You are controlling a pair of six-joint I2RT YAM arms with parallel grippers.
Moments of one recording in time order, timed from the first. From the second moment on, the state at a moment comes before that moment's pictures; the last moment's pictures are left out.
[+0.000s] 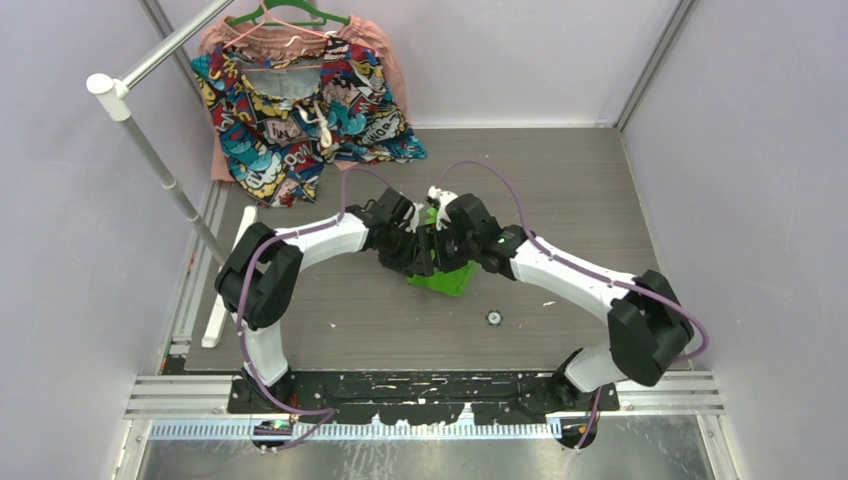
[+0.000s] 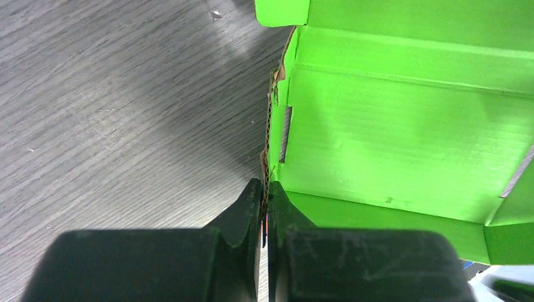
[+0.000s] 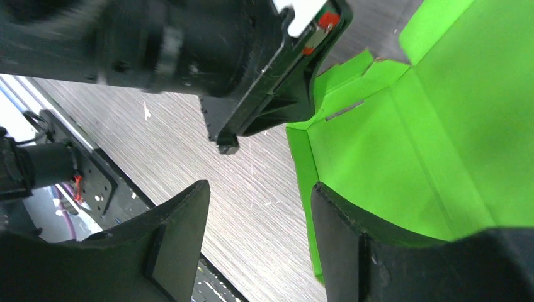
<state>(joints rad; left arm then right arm) -0.65 1.86 1.21 -0.47 0.23 -0.32 0.73 1.47 0.98 -0.27 -0.25 0.43</state>
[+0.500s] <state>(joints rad) -0.67 1.83 1.23 -0.60 0.10 -0.34 0.70 1.25 1.02 -0.49 0.04 0.52</state>
